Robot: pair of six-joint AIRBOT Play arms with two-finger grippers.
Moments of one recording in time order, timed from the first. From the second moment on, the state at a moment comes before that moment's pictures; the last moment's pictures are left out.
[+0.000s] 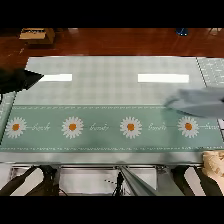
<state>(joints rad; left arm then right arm) 0.43 -1.06 0.93 0.46 -1.16 -0.98 -0.66 -0.79 1.14 -1.21 1.53 1.48</state>
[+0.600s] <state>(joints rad) 0.43 -1.23 0.93 0.46 -1.12 -0.87 -1.12 -0.70 1.17 -1.80 1.79 1.50</state>
